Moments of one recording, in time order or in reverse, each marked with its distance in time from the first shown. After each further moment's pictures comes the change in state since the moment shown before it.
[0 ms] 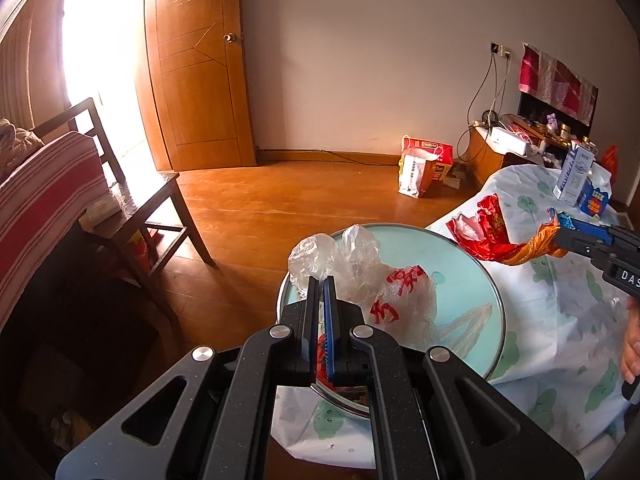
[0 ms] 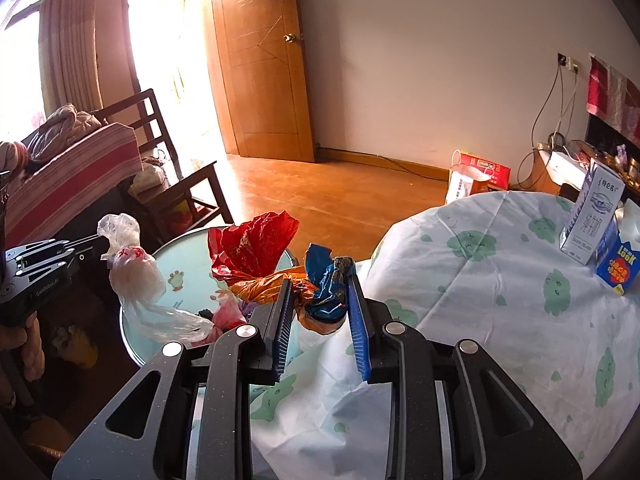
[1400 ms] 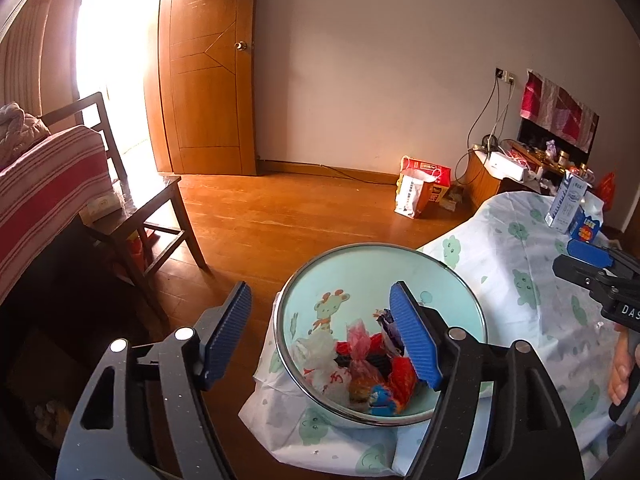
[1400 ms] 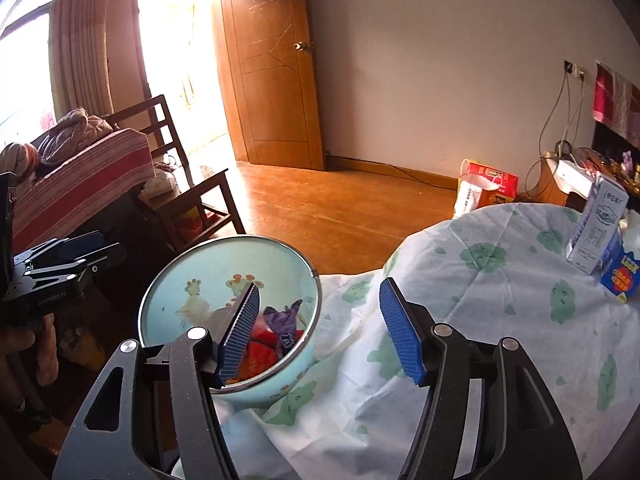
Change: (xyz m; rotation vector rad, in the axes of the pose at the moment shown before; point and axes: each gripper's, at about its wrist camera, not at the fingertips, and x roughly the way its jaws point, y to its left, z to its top) left arm -0.024 0.003 0.003 -0.063 -0.063 -0.026; right arm -0.023 0.010 -0.001 -0.006 -0.046 -0.011
